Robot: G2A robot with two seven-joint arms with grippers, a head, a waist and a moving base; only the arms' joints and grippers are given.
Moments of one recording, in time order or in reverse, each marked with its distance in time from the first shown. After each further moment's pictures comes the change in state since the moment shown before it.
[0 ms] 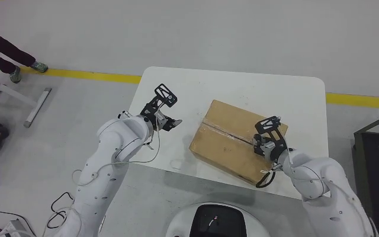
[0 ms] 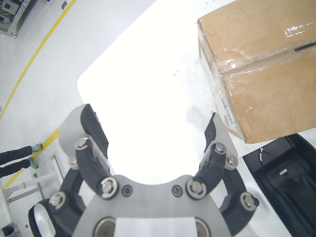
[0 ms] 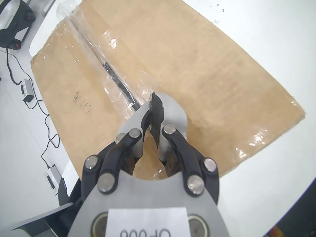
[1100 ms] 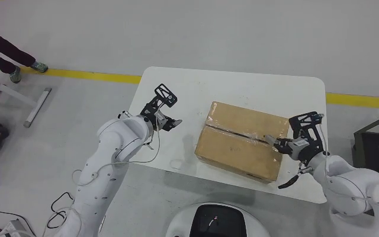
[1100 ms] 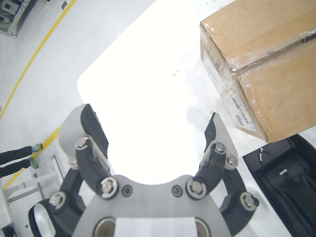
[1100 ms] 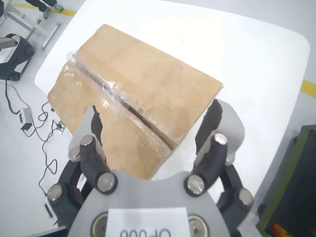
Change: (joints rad) left arm 0.000 0.000 0.000 0.000 0.000 0.000 0.000; right arm -0.133 0.044 0.222 -0.237 0.020 0.018 -0.041
